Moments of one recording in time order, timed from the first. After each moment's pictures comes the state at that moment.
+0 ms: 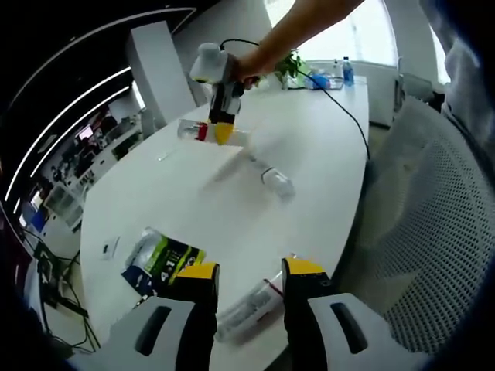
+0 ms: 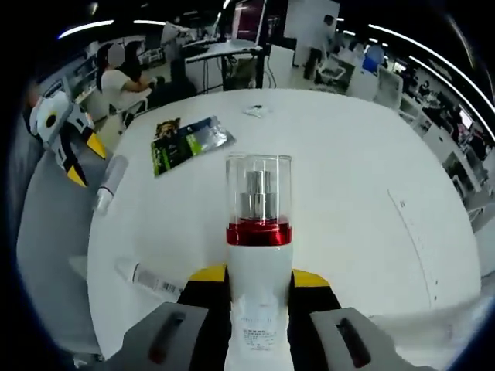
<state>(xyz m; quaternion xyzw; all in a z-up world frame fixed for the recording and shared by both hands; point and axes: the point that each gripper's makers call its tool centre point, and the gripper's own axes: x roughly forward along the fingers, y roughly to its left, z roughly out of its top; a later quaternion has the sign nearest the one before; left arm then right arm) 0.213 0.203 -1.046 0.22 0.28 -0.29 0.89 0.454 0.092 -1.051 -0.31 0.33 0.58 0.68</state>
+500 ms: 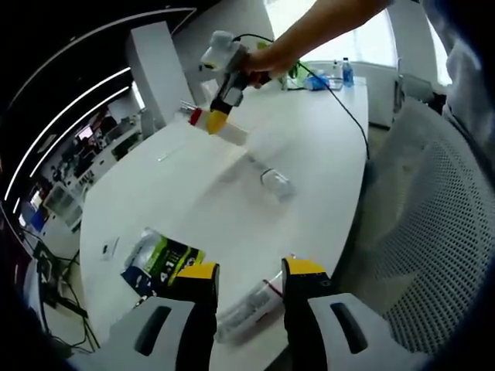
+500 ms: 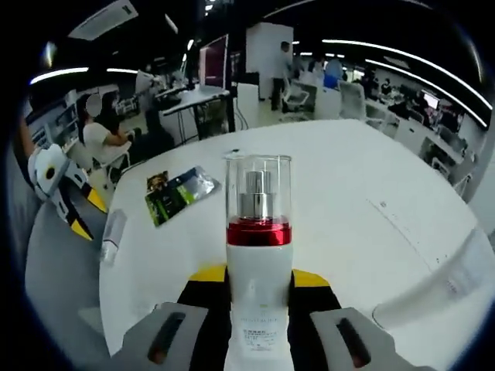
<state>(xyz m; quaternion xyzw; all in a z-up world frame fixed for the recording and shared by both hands) 0.213 0.202 -1.045 0.22 0.28 -0.29 0.89 0.452 0.098 -1.016 -0.19 0.29 0.56 0.75</state>
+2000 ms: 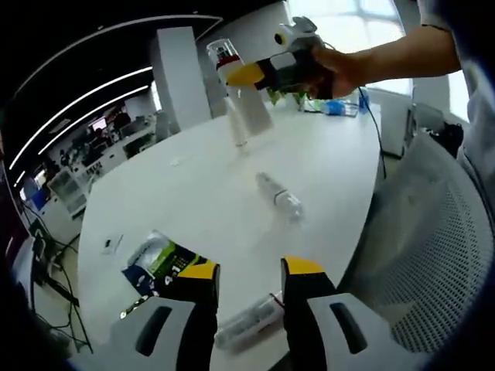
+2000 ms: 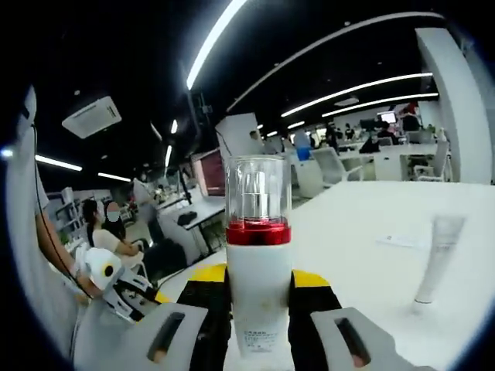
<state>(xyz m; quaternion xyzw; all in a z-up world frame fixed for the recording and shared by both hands) 0.221 0.207 -1.026 0.16 0.25 -0.27 0.92 0.366 0.112 -0.903 0.06 0.16 0.55 0.82</state>
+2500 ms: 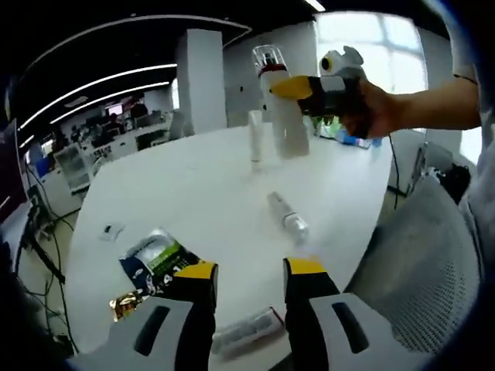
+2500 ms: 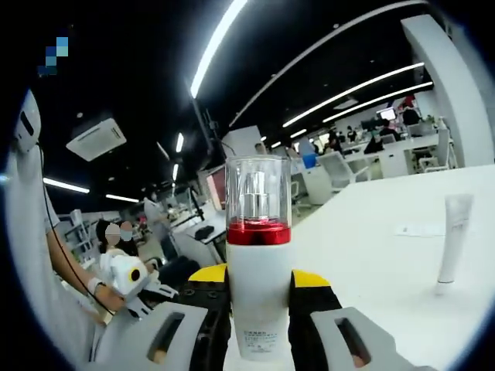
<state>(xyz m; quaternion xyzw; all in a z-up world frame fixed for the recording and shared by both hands) 0.234 0.223 -1.005 0.03 0.23 -0.23 0.95 0.336 0.120 -0.895 0.12 0.16 0.56 0.81</state>
